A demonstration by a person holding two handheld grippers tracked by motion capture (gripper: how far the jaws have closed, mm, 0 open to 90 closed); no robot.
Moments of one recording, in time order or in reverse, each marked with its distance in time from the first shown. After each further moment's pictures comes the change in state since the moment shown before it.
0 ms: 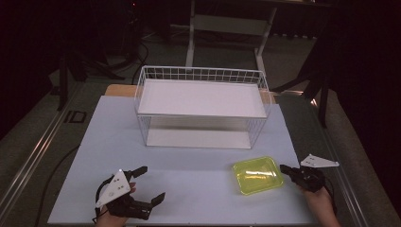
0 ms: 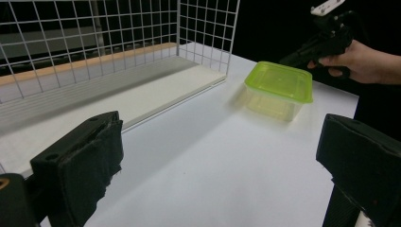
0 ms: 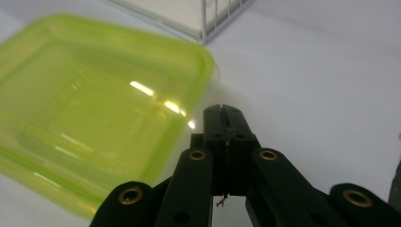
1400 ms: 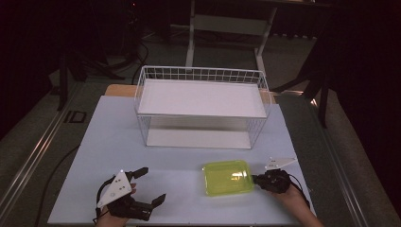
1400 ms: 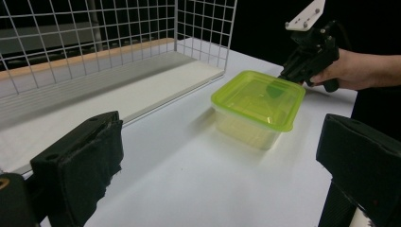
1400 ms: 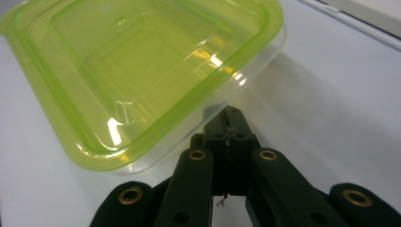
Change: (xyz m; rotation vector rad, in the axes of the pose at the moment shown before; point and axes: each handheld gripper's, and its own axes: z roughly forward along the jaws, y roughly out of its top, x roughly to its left) left arm -0.002 -0.001 0.001 0.019 -0.005 0.001; right arm 0.067 0.023 0.061 0.121 0.320 -0.105
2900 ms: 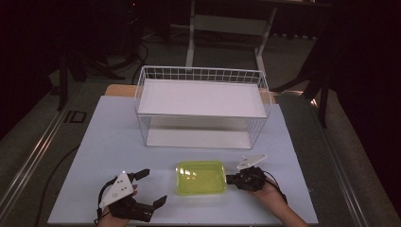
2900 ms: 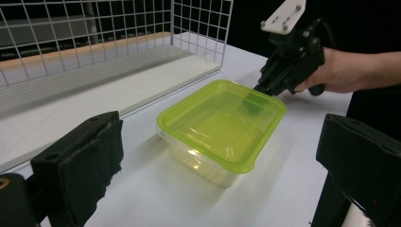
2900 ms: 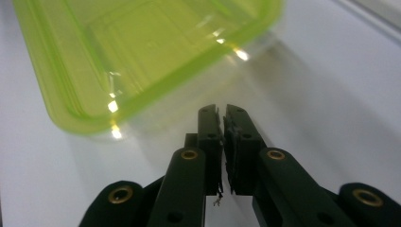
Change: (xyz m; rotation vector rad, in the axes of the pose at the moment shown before) left arm -0.002 -0.002 0.002 0.017 -0.006 0.002; right arm 0.038 0.042 0.049 0.076 0.035 -0.096
